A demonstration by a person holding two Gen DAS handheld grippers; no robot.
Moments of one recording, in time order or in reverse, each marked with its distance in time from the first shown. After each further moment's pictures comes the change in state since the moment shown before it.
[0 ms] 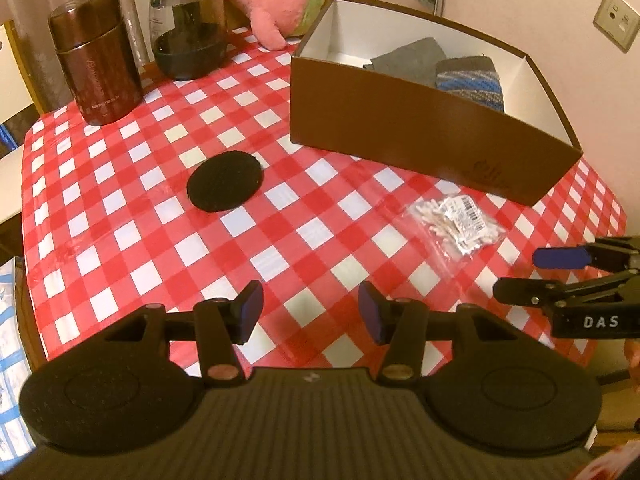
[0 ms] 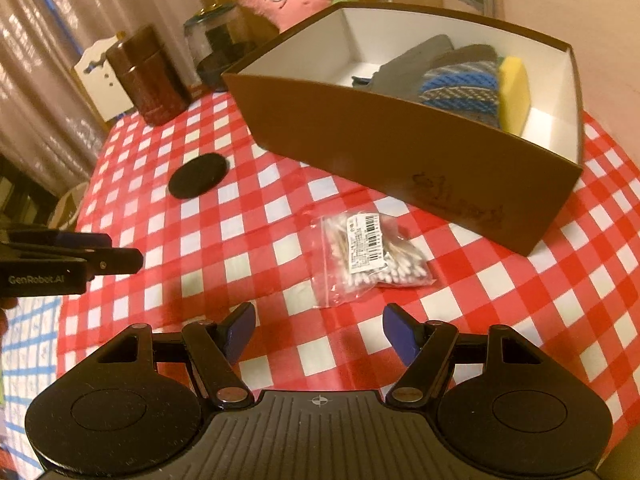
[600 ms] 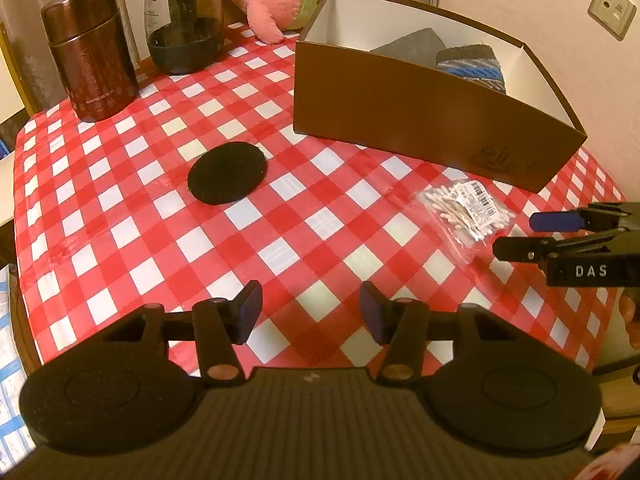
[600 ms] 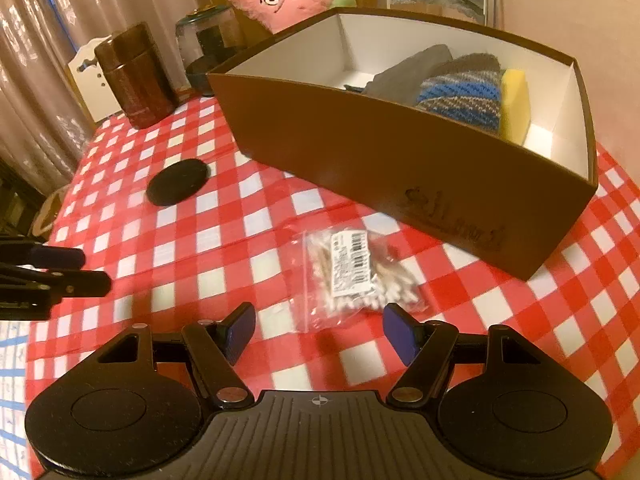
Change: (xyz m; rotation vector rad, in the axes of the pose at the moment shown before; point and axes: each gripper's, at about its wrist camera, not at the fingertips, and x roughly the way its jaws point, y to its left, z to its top) left arm 0.014 0.014 -0.009 0.023 -0.007 -0.018; right arm 0.024 -0.008 0.004 -0.032 -0.049 -0.046
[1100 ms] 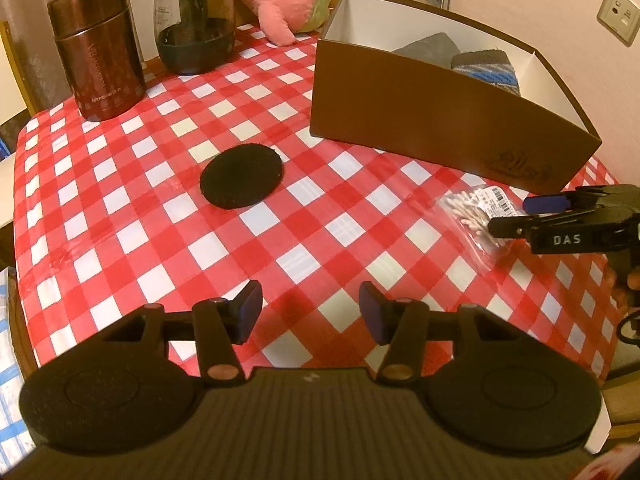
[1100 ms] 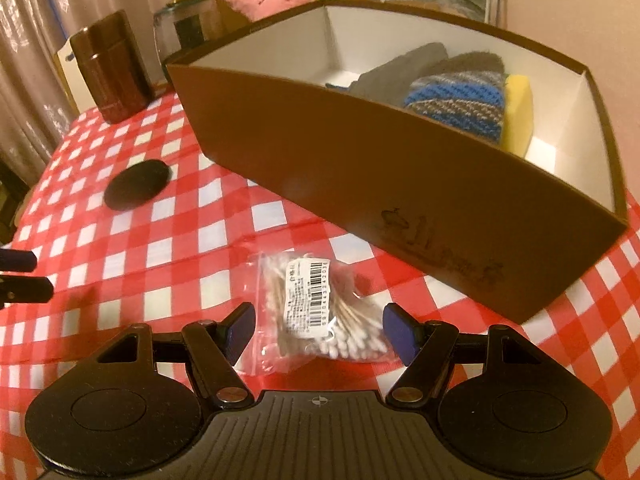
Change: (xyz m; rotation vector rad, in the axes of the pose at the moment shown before) left arm 0.014 0.019 -0.001 -0.004 -0.026 -0.001; right arm 0.043 -0.023 0.016 -0.049 -0.002 -0.039
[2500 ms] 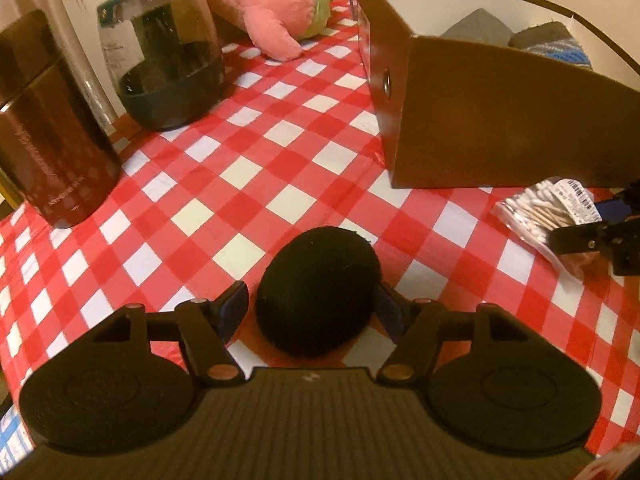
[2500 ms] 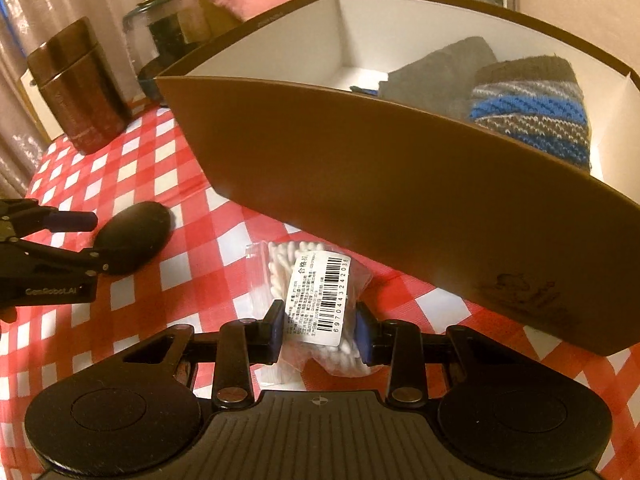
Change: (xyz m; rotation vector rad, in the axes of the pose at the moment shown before) left arm 0.111 0.065 0.079 0.245 -0.023 0.015; right arm 0.054 0.053 0.045 0.132 0.017 -0.049
